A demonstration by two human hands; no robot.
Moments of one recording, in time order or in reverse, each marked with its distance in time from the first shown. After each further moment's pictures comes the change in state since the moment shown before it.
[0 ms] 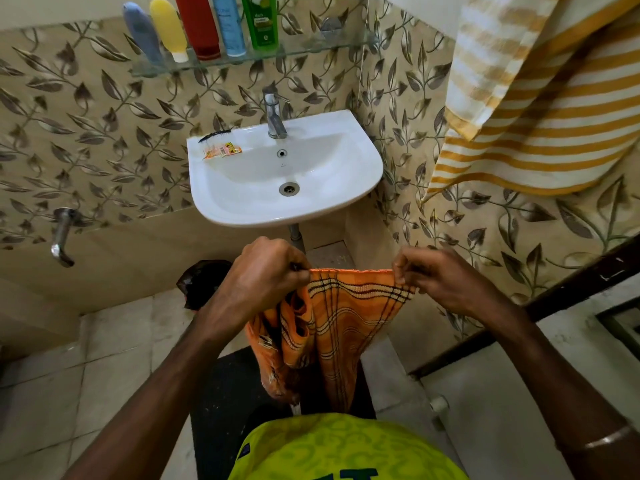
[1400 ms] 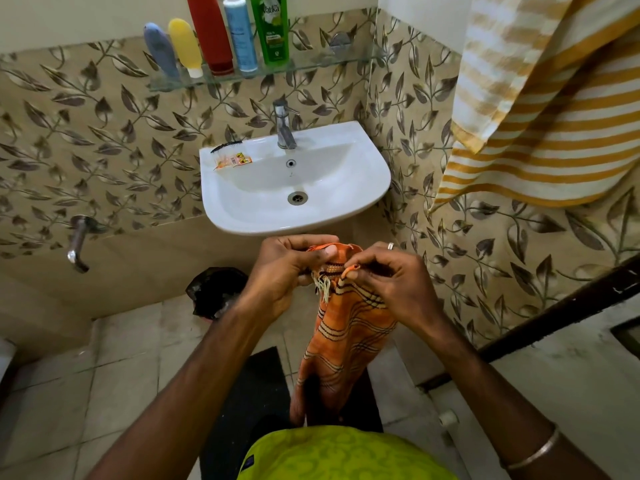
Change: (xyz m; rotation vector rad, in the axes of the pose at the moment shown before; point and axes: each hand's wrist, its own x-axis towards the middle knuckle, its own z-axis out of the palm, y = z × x) left_hand 0.010 0.013 0.012 -1.253 0.095 -0.232; right_hand 0.029 -0.050 0.053 0.412 0.388 -0.221
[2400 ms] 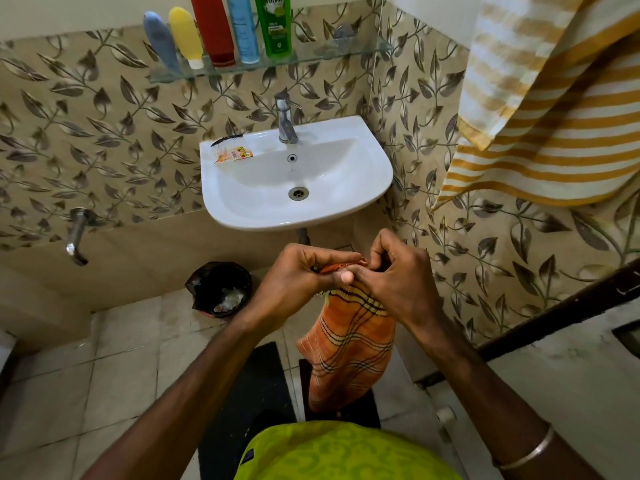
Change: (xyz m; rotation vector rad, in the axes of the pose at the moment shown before) left_hand -0.013 -0.007 0.002 0.320 -0.261 0.173; right_hand 0.001 -0.007 0.006 -0.293 0.174 -0.081
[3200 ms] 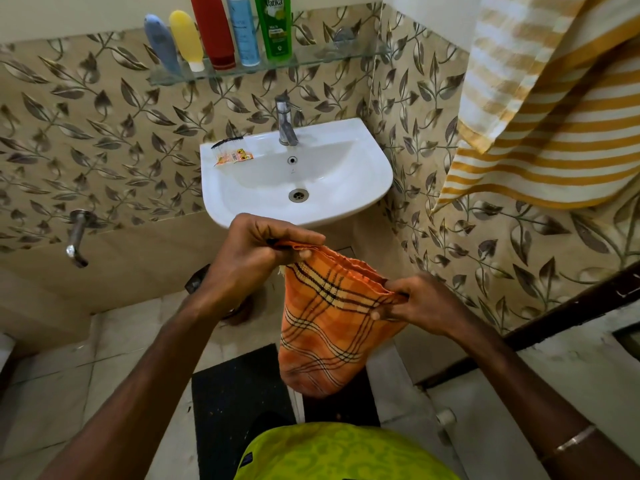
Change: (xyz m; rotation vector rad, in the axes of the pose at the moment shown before) left_hand -0.014 0.034 -0.043 0.071 0.157 0.179; right_hand -0.010 0.061 -0.029 -0.155 -0.662 0.244
